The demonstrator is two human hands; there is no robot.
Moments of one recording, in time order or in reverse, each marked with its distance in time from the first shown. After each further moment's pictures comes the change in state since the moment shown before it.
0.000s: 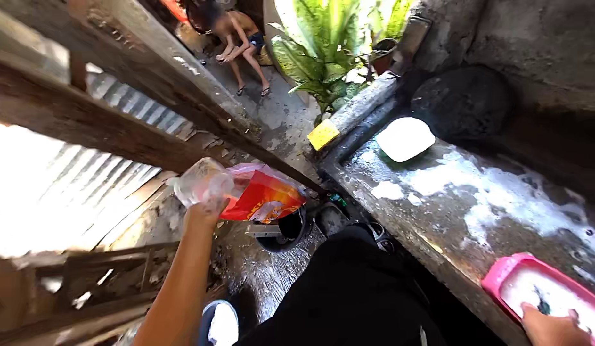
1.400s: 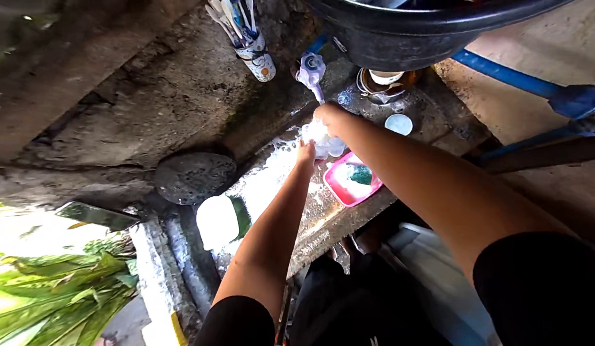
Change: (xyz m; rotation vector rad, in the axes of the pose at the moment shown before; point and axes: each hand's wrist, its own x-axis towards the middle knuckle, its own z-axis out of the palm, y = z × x) left_hand -0.578 -0.376 0.402 1.174 -1.775 -0.180; right_hand 0.064 -0.127 -0.245 1.093 -0.153 0.296
